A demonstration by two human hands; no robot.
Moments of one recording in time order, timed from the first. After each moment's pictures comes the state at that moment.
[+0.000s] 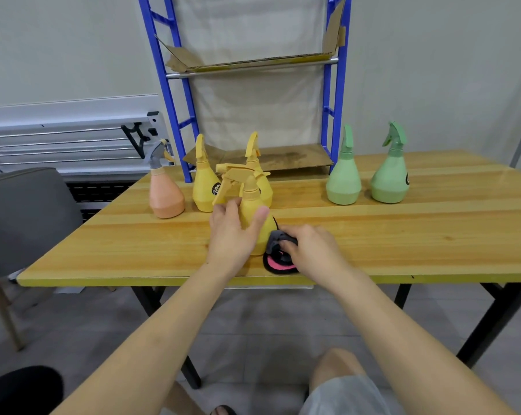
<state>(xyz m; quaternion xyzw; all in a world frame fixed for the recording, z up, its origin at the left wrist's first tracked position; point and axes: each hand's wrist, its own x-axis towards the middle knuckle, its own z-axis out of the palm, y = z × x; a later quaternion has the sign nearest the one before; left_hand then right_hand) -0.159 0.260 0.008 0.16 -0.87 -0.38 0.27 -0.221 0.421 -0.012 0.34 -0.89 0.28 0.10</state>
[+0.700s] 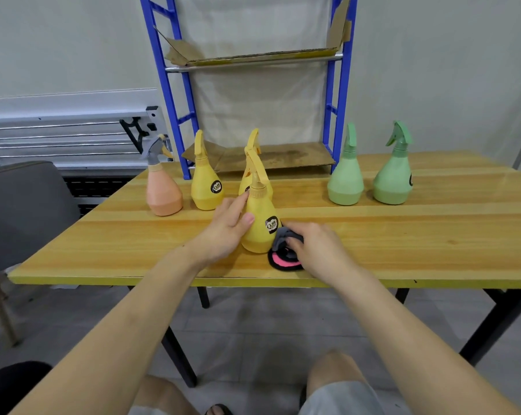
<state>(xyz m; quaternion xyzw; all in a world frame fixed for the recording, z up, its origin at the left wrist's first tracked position) -0.161 0.221 0.021 0.02 -0.93 -0.36 0.11 -0.234 0.425 -0.014 0.33 -0.89 0.31 0.08</state>
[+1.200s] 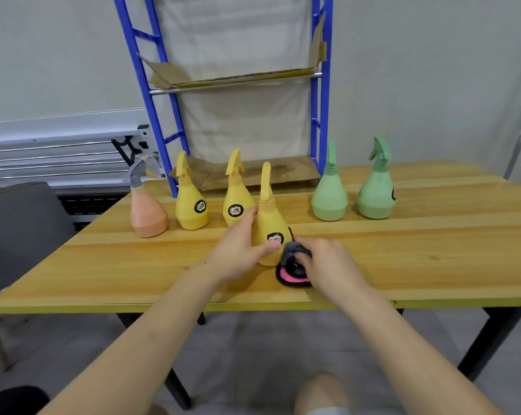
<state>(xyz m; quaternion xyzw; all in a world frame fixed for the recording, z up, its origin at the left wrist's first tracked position) -0.203 0.279 0.024 0.04 -0.94 -0.32 0.14 -0.255 0.471 -0.009 0.28 -0.91 0.28 0.11</state>
